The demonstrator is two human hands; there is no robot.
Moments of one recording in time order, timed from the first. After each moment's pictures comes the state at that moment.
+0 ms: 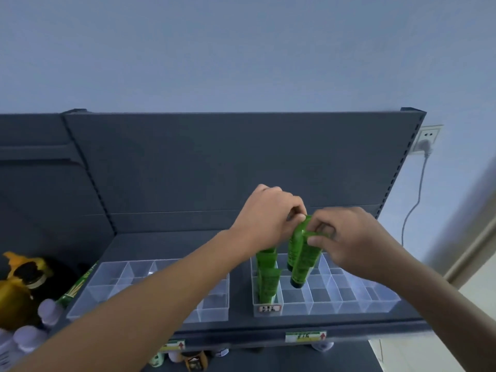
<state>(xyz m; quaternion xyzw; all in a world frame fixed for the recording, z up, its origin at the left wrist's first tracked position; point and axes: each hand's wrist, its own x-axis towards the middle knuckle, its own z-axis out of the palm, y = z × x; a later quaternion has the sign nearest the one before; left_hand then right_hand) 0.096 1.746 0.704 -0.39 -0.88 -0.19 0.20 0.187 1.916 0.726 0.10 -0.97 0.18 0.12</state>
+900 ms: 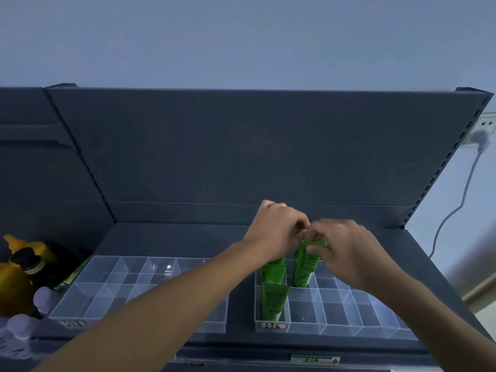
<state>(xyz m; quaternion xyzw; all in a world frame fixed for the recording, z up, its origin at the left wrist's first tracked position) 0.042 1.765 0.632 -0.32 -0.91 -0.23 0.12 0.114 1.924 0.658 0.11 -0.98 0.14 0.08</state>
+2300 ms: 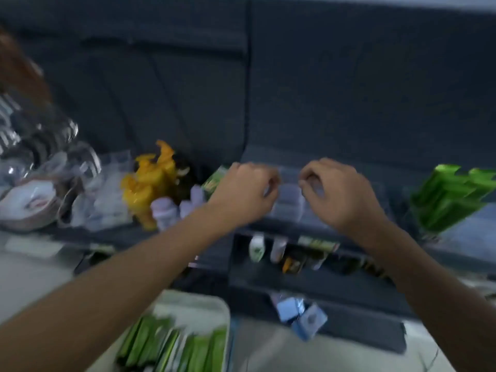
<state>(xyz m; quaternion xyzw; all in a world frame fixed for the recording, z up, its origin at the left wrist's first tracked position) 0.186 1.368 0.609 -0.19 -0.96 -0.17 0.12 0.193 1.566 0.631 0.22 -0.95 0.17 0.15</state>
